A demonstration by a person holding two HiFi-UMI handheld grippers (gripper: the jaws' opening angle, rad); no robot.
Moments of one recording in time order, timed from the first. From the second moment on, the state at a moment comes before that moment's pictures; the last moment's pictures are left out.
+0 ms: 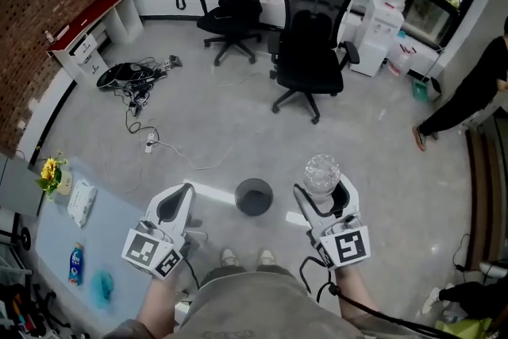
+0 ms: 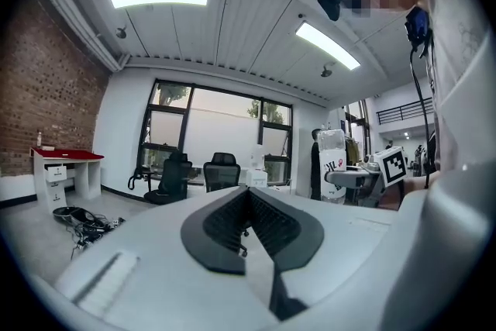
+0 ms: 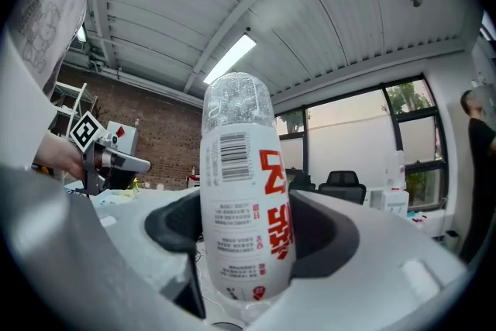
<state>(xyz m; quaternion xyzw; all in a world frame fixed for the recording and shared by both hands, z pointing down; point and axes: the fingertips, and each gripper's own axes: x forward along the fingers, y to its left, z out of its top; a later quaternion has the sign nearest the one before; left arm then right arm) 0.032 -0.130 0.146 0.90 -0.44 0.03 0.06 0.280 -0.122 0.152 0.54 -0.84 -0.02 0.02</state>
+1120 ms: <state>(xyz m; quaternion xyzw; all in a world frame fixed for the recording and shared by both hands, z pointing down) 0.021 -0.236 0.287 0.90 -0.40 0.07 0.14 0.222 -0.236 0.278 0.49 -0.86 0.07 0.14</state>
